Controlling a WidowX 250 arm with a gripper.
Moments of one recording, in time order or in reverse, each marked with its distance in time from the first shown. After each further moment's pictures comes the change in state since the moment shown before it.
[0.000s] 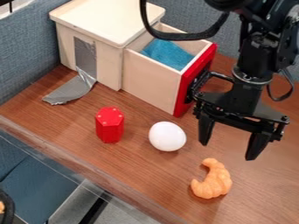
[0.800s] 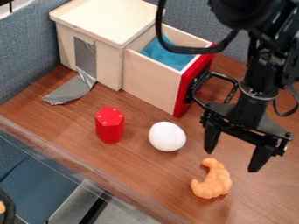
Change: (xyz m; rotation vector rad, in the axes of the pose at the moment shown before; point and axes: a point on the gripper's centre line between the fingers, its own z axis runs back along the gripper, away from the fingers) arm 0.002 -0.011 -0.019 0.013 0.002 -0.117
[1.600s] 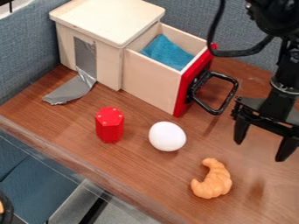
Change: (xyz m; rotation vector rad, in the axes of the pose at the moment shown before) arm 0.052 -0.026 -0.017 -0.014 0.003 -0.015
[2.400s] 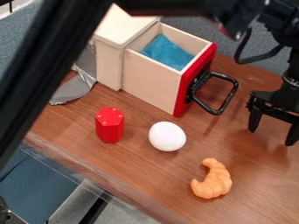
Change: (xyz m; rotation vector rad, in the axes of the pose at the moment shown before) arm 0.063 -0.007 -0.033 0.018 -0.025 0.040
